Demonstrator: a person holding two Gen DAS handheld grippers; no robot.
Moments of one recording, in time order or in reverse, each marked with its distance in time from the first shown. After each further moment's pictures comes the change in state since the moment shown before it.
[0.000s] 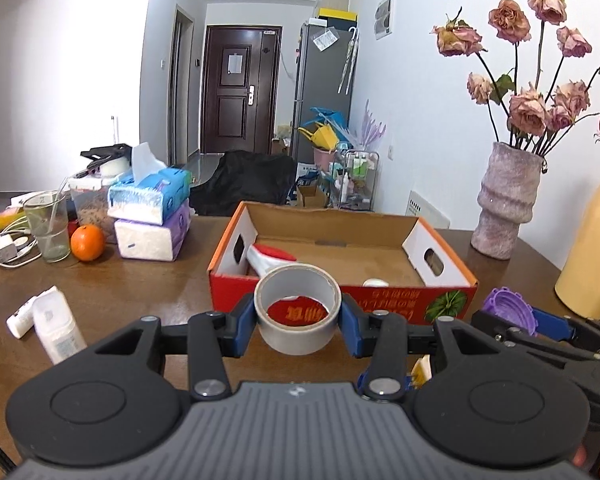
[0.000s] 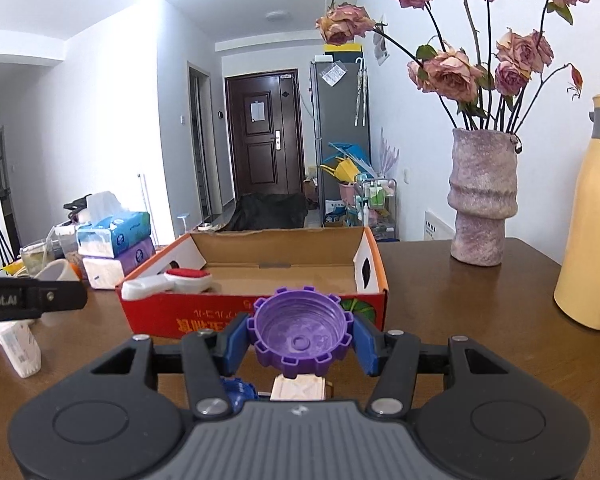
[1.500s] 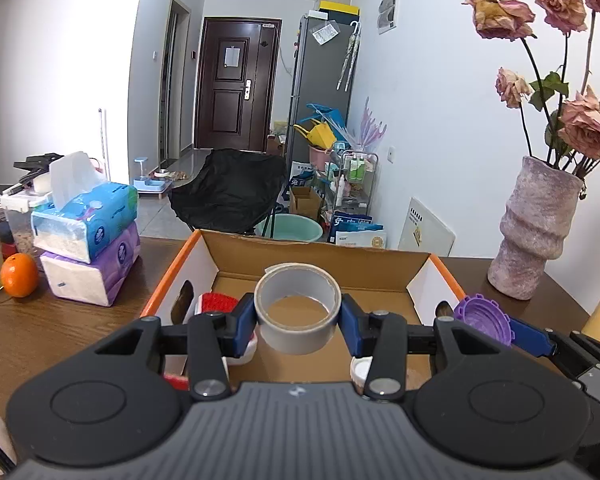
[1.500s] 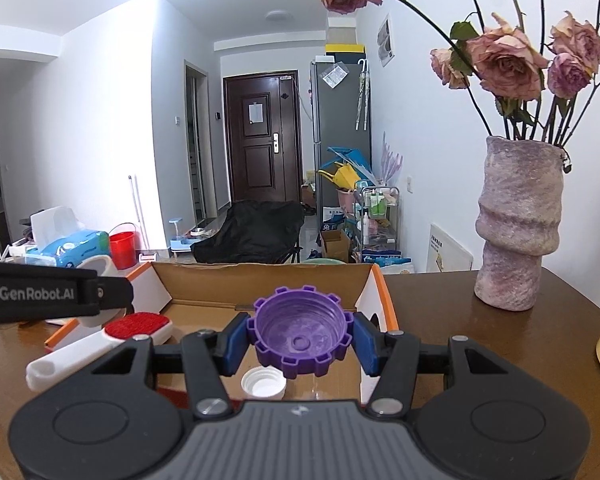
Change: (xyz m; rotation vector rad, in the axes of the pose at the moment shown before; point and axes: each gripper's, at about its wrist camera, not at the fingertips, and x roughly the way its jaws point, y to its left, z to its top) left arm 0.135 -0.028 0.055 -0.027 0.015 -0.013; right arm 0.122 -0.011 0.047 -0.023 -0.007 -0.009
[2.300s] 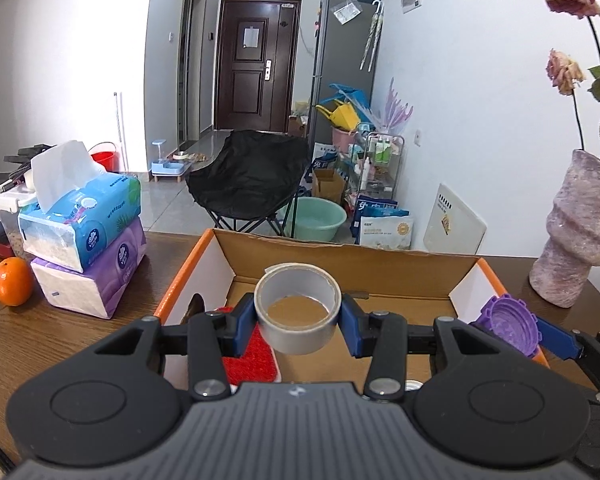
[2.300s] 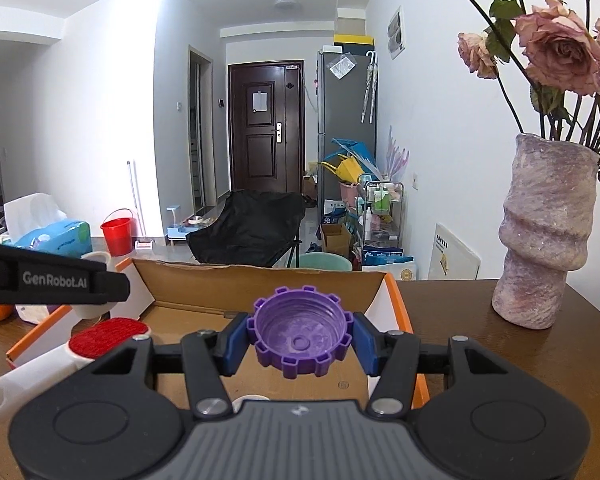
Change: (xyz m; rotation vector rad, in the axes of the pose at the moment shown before) left arm 0.062 0.012 0.021 -0.009 0.069 0.075; right arm 0.055 0.004 0.012 -0.039 0.031 -0.003
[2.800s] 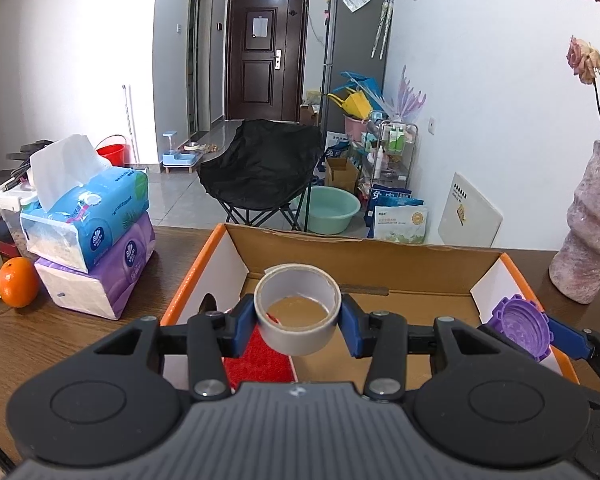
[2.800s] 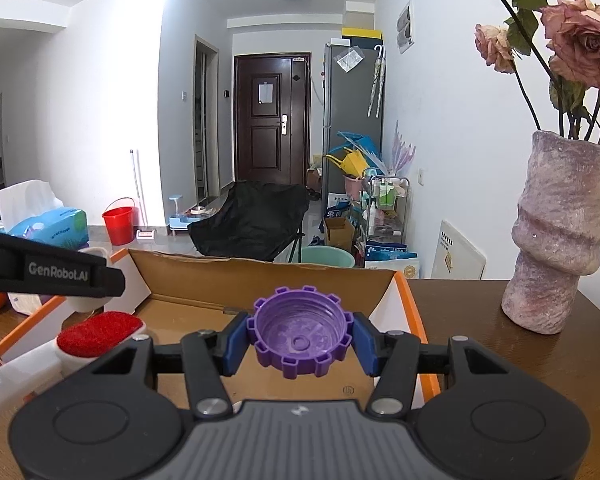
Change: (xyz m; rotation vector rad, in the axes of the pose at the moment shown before) left arm 0.015 0.002 0.005 0.012 0.035 0.041; right arm 0.015 0.007 -0.001 -0.025 0.028 0.005
